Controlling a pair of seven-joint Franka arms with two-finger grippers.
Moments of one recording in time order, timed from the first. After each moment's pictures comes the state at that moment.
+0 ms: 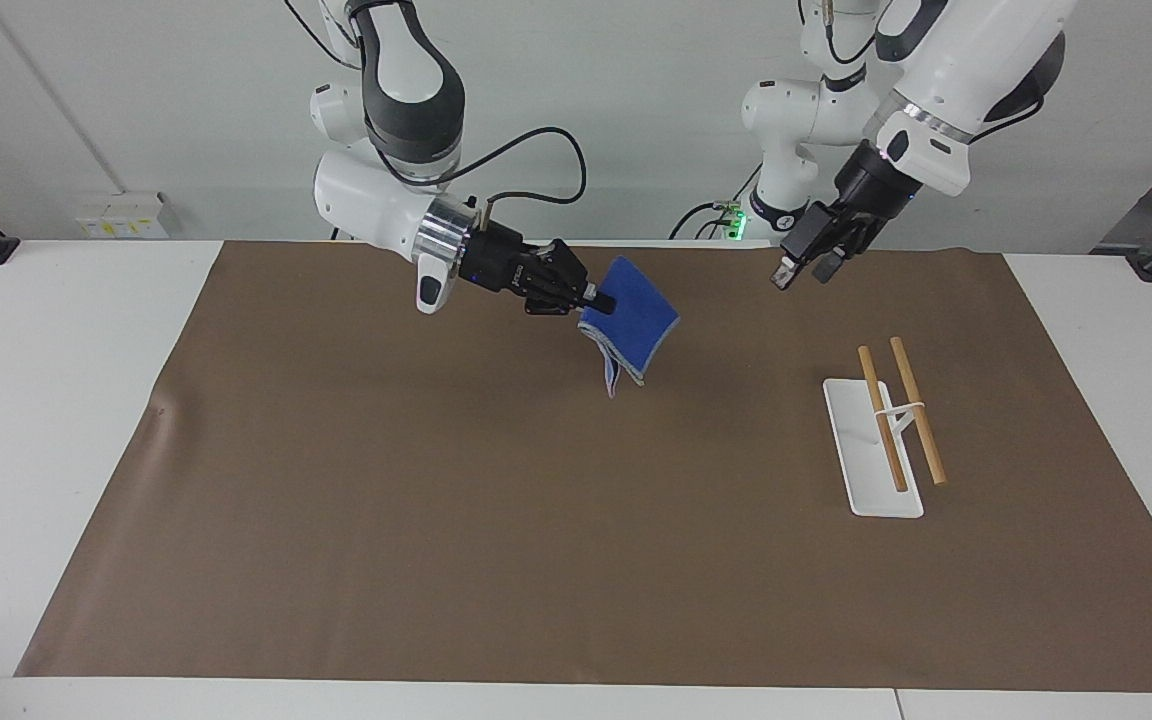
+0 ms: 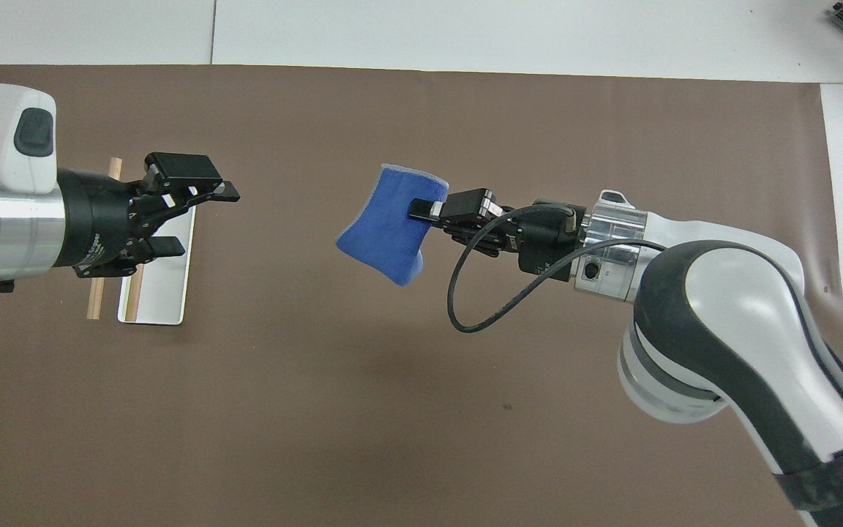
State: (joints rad) left arm -0.26 -0.13 -0.03 -1.81 -0.41 2.00 -0.75; right arm 0.30 0.02 0.10 -2.00 1.55 2.32 -0.25
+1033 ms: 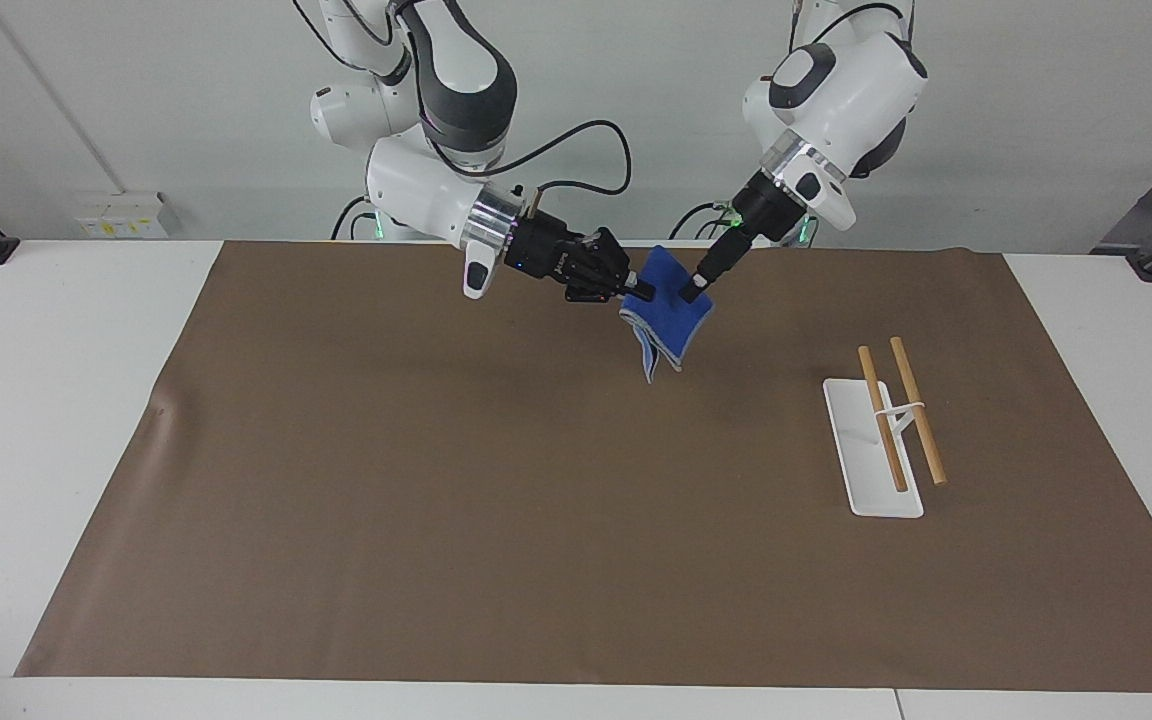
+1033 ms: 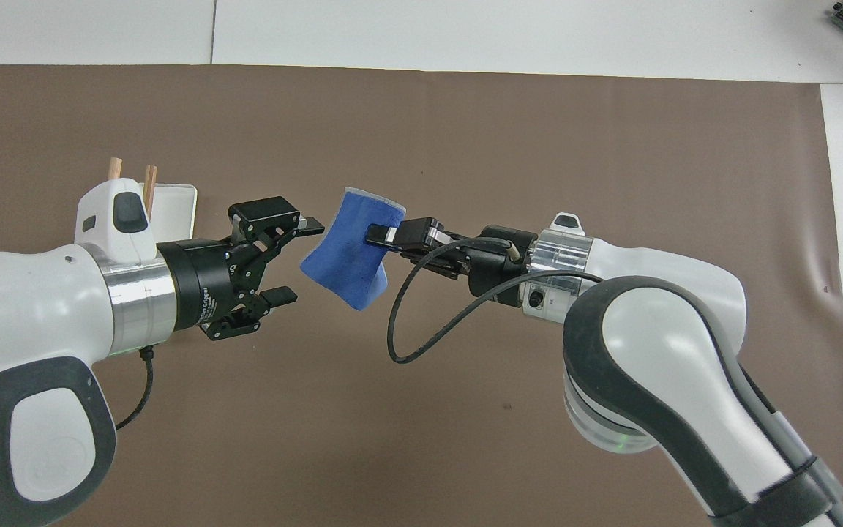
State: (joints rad) left arm -0.45 -0.23 -0.04 -2.18 -0.73 2.48 -0.97; right arm 0.40 0.02 0.10 -1.99 1.60 2.42 -0.25
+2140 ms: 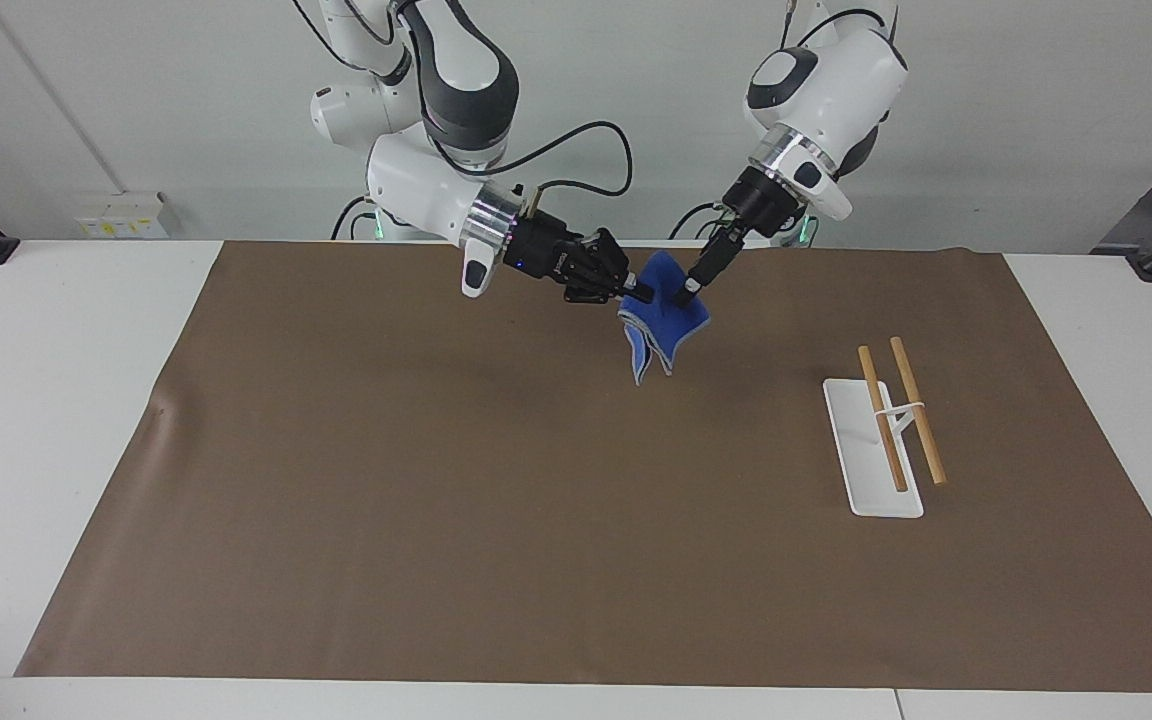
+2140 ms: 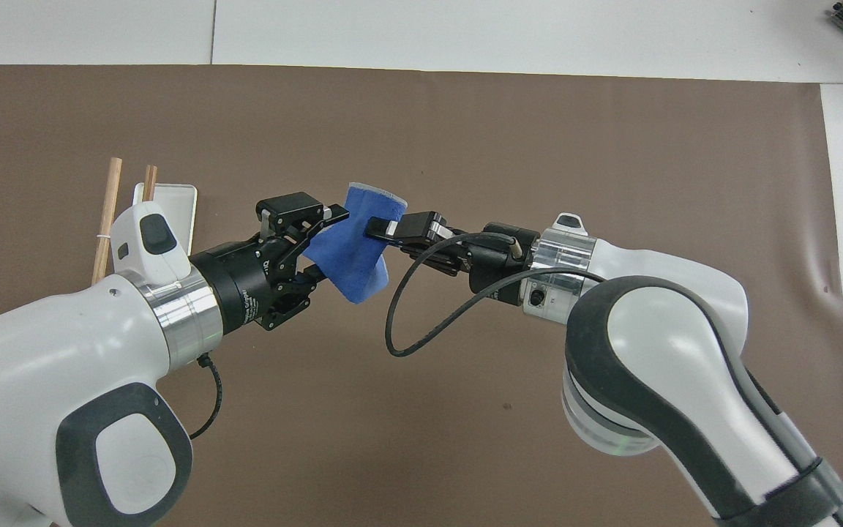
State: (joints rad) left arm -0.50 -0.22 -0.03 -2.18 -0.78 2.65 -1.00; right arm 0.40 0.02 0.10 -1.99 1.60 2.45 -0.25
